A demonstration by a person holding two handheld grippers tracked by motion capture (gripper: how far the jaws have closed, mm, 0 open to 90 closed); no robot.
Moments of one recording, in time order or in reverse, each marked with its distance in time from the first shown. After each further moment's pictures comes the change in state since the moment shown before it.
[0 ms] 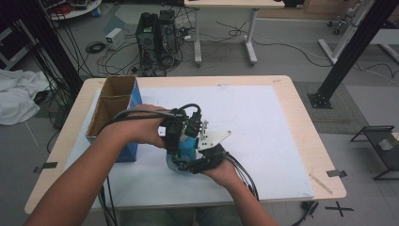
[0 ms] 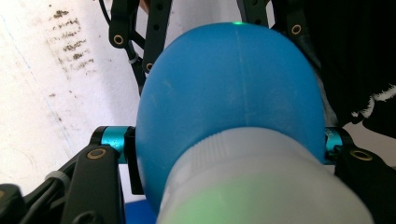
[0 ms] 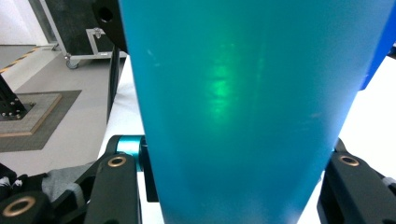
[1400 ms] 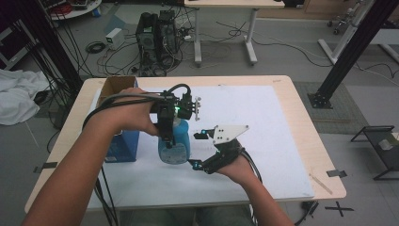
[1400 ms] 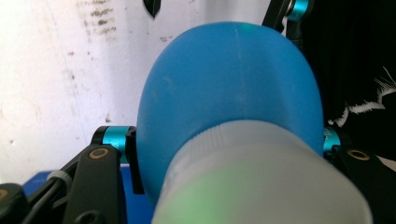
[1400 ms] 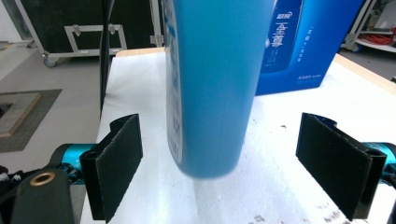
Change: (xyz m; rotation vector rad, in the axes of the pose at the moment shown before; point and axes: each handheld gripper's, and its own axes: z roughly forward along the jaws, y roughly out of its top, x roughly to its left) left arm 0.009 -0.023 -0.045 -0.012 -0.001 -0.166; right arm 0.000 0.017 -0.046 0.032 -0.083 0.005
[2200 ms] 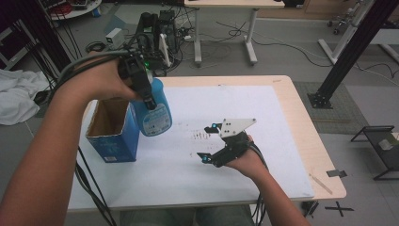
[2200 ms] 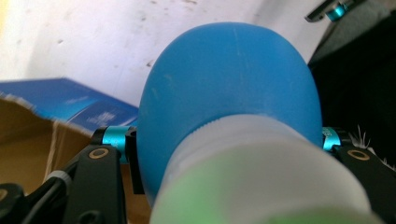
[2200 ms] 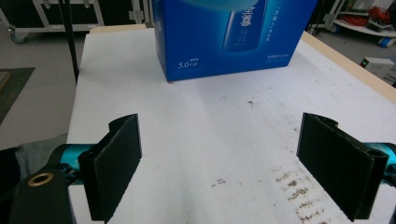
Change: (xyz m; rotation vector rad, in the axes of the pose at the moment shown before) left arm 0.036 -0.069 -0.081 -0.117 0.022 -0.496; right arm -0.015 0.006 -0.022 0.083 -0.089 -0.024
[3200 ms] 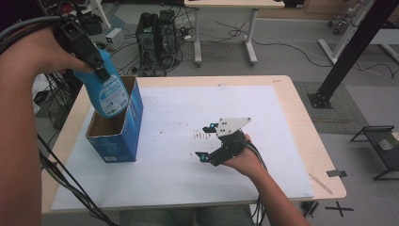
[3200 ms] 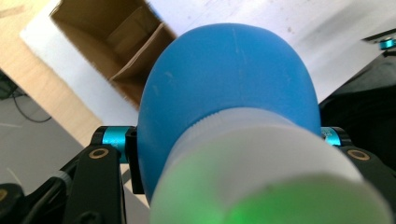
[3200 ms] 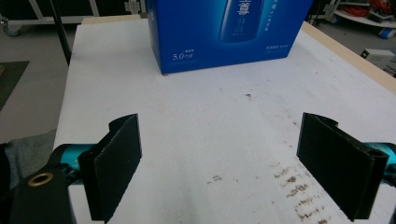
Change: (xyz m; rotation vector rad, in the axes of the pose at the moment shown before) left arm 0.070 -0.082 -0.054 -0.038 0.045 -0.413; right arm -0.005 -0.001 0.010 0.037 -0.003 -0.001
